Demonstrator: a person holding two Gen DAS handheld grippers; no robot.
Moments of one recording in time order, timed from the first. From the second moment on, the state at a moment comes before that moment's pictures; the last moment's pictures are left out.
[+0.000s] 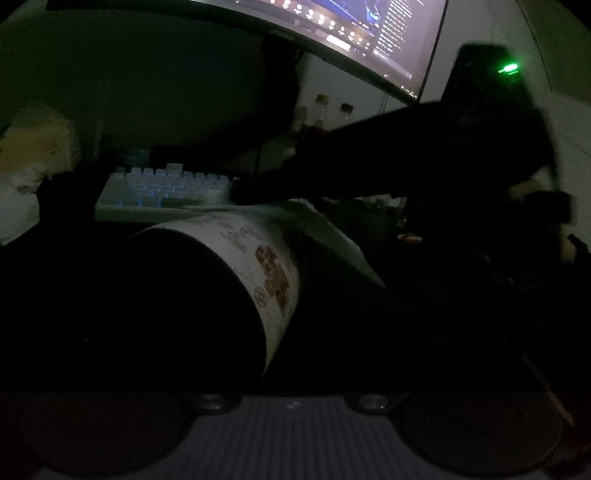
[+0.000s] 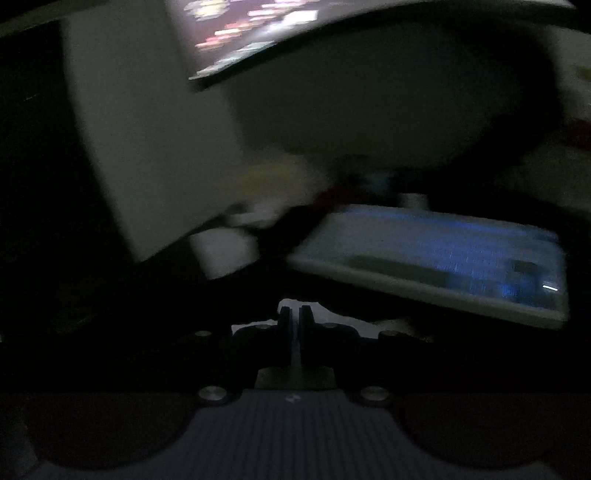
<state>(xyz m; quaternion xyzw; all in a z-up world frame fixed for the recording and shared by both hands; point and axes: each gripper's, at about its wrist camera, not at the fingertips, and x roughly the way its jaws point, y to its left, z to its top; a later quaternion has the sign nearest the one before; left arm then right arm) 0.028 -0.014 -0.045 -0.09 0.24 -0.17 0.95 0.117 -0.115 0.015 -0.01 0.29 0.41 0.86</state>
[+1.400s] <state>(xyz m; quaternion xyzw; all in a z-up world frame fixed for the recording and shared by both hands) 0.026 0.014 -0.049 -0.12 0.24 -0.14 0.95 0.121 -0.105 0.014 0.00 0.26 0.39 0.88</state>
